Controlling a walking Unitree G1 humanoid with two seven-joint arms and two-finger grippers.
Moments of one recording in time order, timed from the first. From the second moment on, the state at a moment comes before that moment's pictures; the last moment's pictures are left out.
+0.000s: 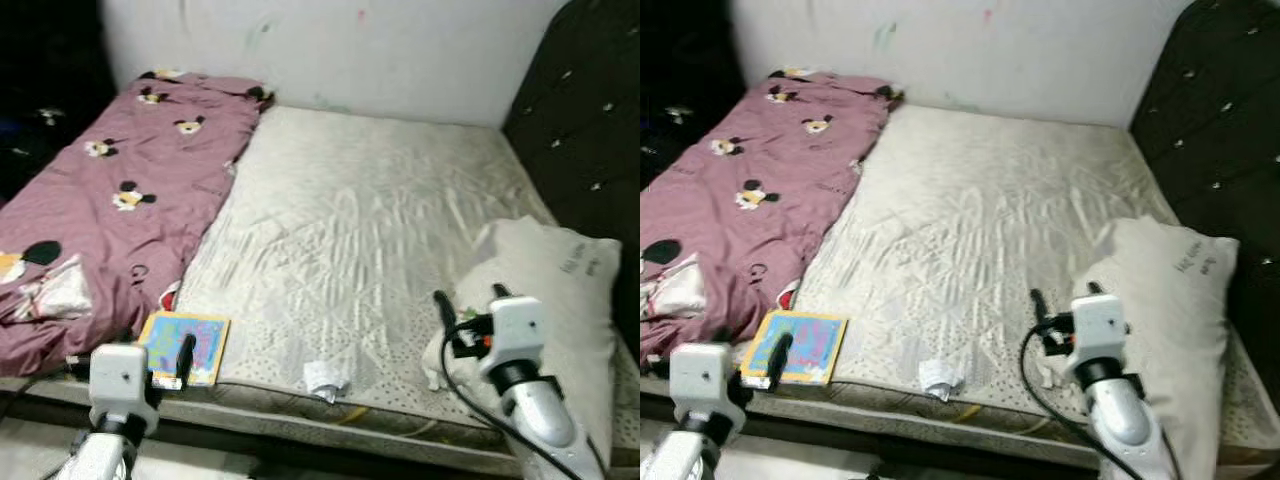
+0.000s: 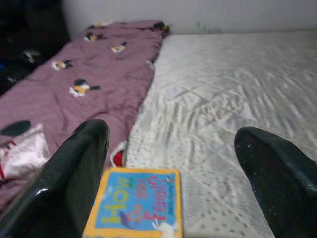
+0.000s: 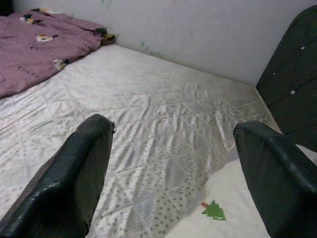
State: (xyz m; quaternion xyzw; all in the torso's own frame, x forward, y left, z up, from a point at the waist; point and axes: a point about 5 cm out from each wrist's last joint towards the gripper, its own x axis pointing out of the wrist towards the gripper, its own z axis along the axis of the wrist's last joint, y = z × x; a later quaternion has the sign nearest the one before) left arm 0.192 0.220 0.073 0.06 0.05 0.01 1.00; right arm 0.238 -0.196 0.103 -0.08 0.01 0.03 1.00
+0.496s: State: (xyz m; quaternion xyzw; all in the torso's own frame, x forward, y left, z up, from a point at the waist) left arm 0.200 0.211 0.074 0.04 0.05 0.00 1.00; right arm 0.248 -0.202 0.105 -0.10 0.01 0.01 0.99
